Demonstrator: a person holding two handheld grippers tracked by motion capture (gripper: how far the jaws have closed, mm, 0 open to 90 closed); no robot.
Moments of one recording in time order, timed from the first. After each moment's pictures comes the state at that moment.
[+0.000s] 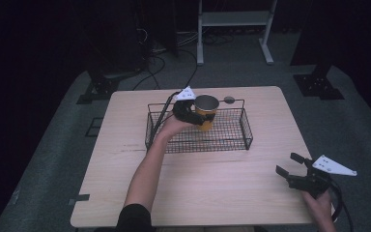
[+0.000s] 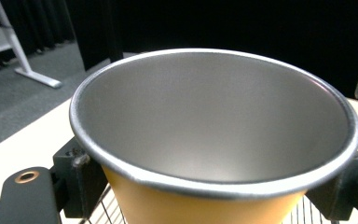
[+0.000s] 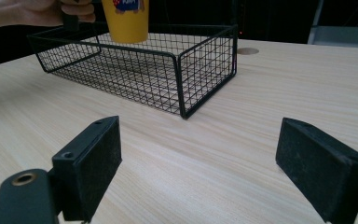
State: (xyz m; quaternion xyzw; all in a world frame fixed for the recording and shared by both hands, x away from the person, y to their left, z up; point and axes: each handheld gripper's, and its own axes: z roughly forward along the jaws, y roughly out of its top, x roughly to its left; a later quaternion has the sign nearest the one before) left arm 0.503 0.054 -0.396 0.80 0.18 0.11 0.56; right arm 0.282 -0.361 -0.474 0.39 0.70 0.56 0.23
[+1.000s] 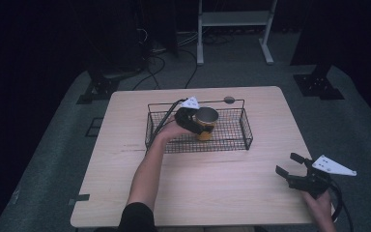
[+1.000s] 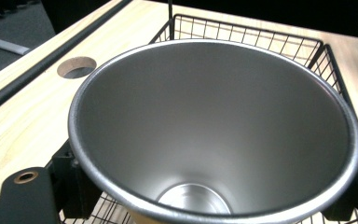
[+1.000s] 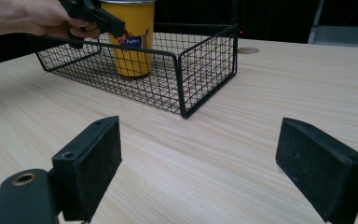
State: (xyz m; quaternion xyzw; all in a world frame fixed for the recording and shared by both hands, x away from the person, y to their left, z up) left arm 0.510 0.050 -0.431 0.86 0.14 0.07 0.49; right arm 0.282 -0.361 -0.474 0.39 0.70 0.56 0.23
